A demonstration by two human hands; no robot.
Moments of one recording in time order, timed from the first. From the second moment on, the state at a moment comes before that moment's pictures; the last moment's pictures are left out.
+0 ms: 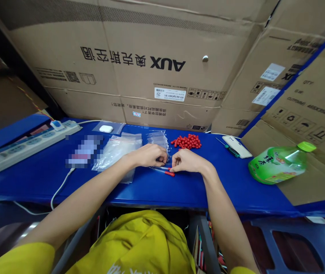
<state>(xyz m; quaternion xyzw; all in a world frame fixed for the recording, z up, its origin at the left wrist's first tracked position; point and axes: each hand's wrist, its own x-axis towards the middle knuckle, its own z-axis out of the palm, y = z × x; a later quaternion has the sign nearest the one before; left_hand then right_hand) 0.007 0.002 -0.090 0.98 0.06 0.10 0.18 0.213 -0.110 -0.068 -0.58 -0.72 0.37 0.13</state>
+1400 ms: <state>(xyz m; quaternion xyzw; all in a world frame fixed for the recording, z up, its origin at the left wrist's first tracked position) -0.005 0.017 -0.083 0.95 0.16 0.19 0.18 0.172 -0.116 -0.076 -0.59 -0.79 0.12 0.09</state>
